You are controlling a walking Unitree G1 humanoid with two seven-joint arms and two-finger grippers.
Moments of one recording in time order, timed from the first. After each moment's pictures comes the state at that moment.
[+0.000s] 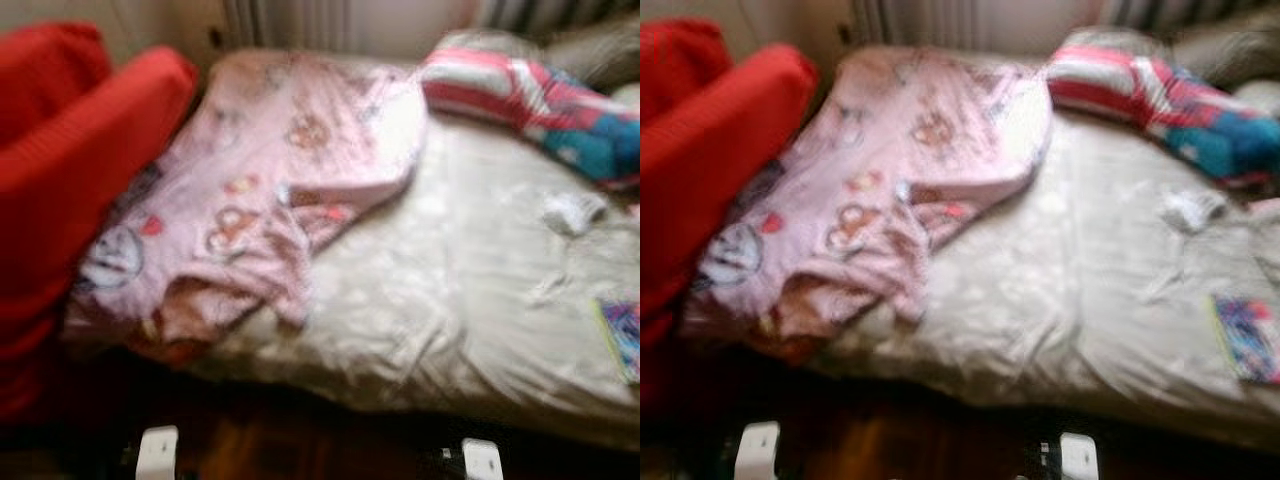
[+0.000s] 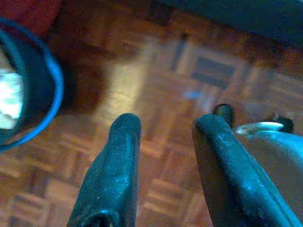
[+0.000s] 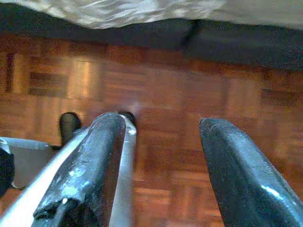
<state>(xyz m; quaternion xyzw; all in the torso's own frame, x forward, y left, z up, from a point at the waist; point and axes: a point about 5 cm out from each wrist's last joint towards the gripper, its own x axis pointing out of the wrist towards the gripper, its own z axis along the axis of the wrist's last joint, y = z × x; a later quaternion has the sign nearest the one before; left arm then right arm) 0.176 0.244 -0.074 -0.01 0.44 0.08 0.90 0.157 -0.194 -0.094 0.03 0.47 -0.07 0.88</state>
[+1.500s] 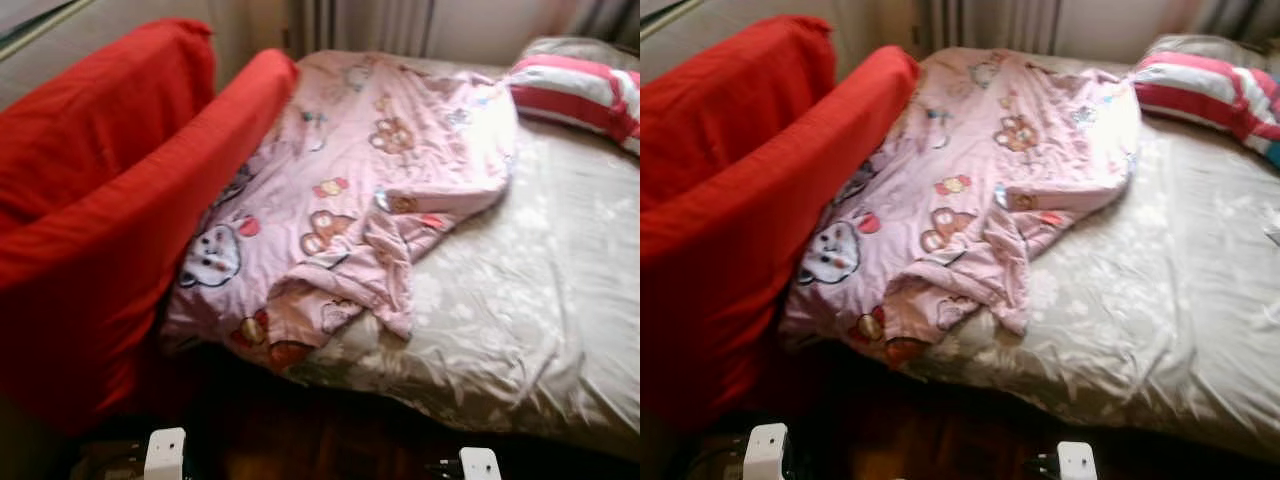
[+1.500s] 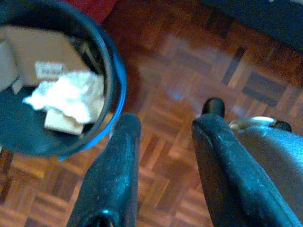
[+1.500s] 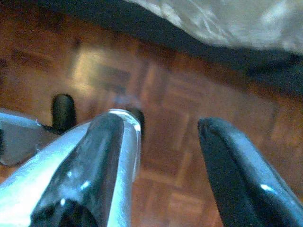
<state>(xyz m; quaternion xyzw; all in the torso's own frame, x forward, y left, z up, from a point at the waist) 0.178 0.238 -0.076 -0.02 0.44 0.08 0.90 0.151 -0.188 -0.097 0.00 0.48 -0.03 0.88</state>
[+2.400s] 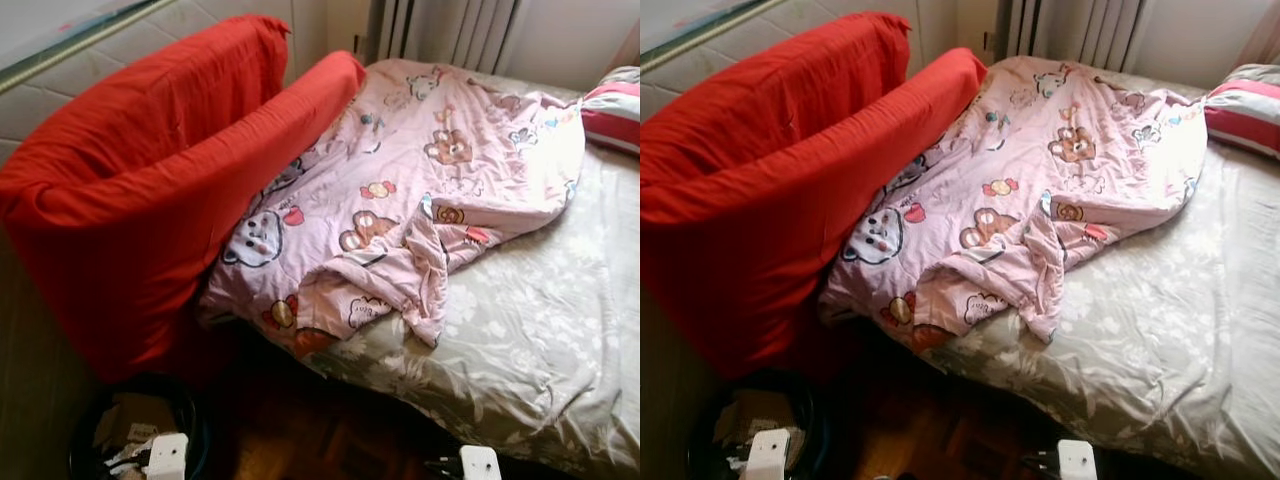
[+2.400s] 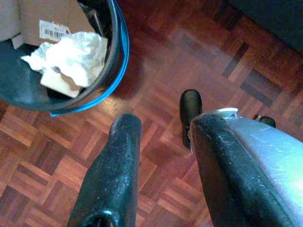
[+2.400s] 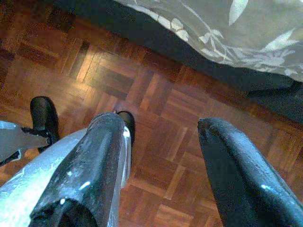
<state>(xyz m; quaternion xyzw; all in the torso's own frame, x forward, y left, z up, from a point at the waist) 0.177 0.230 -0.078 -0.03 0.44 0.07 0.90 0.150 -0.194 -0.096 0.00 0.47 -0.05 0.88</state>
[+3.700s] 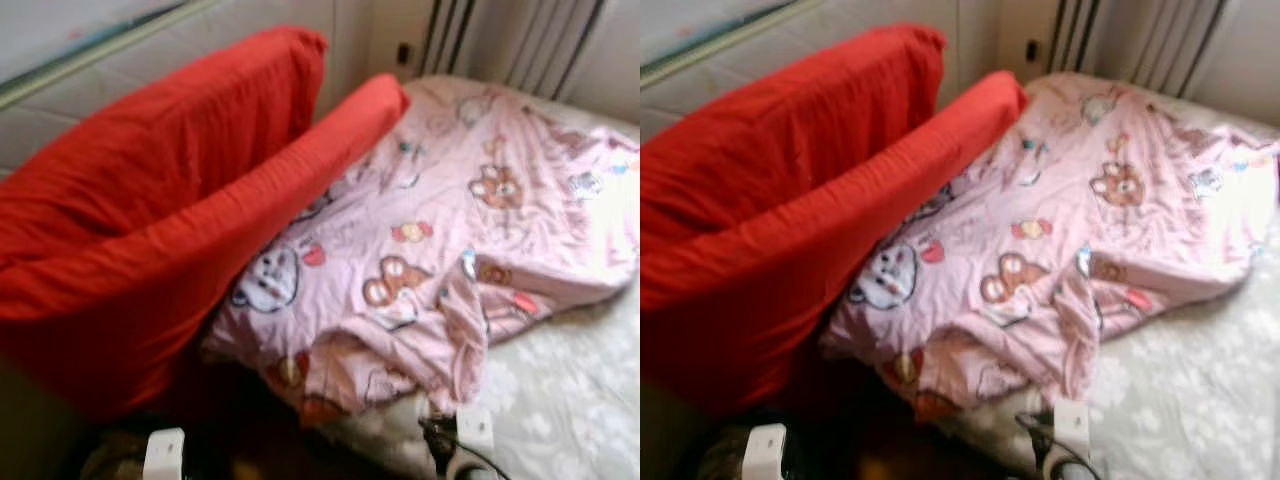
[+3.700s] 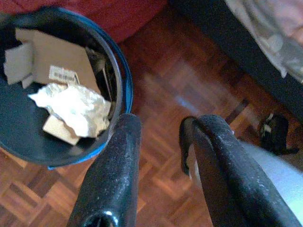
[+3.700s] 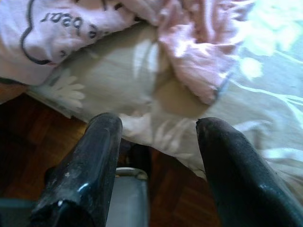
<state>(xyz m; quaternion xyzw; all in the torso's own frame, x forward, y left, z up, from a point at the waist) 0.184 0.235 -0.073 -0.02 0.42 0.07 0.90 0.194 -0.187 -0.076 0.04 0.39 -0.07 0.92</state>
